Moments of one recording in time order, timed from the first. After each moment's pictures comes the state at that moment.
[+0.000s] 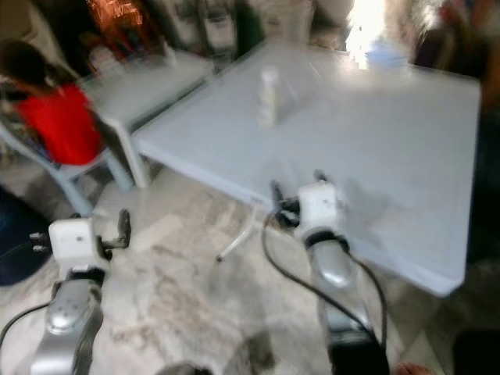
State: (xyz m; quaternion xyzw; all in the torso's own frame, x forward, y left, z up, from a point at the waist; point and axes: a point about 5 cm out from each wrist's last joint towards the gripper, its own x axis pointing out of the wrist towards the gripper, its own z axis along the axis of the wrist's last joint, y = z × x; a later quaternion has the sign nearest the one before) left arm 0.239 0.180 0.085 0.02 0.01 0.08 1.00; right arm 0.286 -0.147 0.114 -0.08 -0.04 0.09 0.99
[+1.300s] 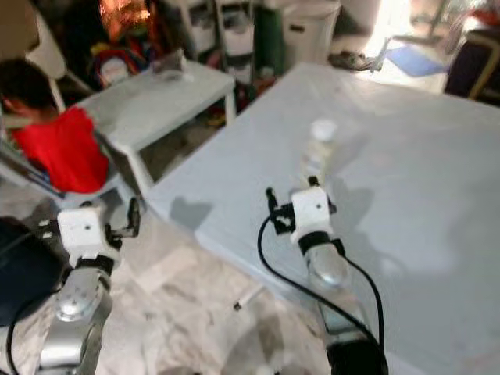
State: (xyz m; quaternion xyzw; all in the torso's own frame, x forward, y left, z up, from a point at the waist) left arm 0.250 0.173 0.094 0.02 -0.01 0.06 1.00; right arm 0.286 -0.143 0.102 -0.09 -0.03 0.10 0.99
